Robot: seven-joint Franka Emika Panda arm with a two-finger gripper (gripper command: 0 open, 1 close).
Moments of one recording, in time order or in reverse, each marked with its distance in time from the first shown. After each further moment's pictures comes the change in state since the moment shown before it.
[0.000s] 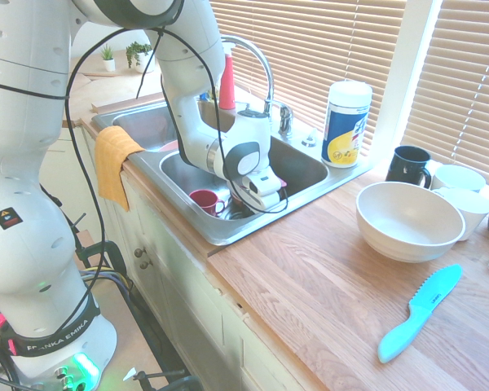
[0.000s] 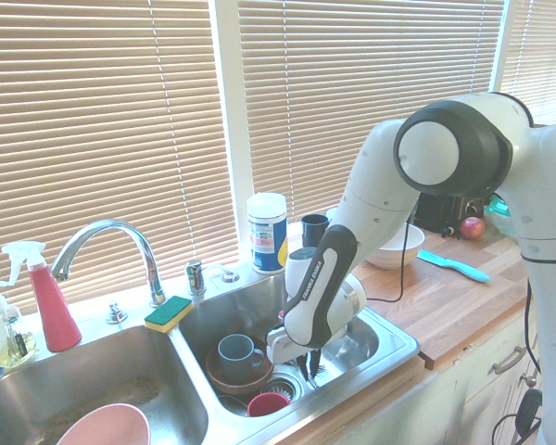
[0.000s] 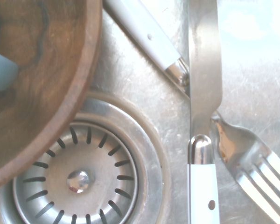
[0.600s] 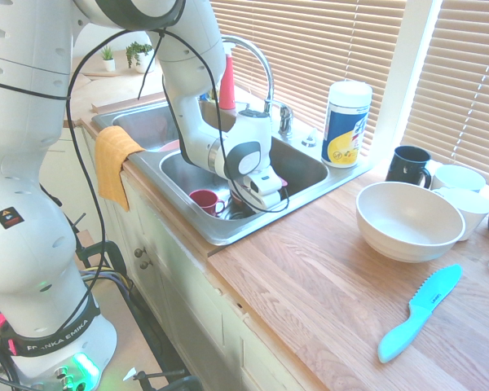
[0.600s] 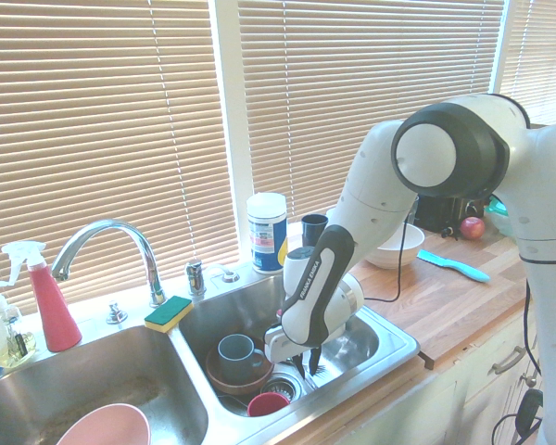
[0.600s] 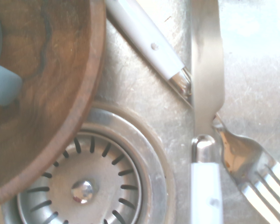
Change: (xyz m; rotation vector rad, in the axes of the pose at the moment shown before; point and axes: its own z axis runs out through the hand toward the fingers) arm 0.003 -0.006 -0.002 0.009 0.005 0.005
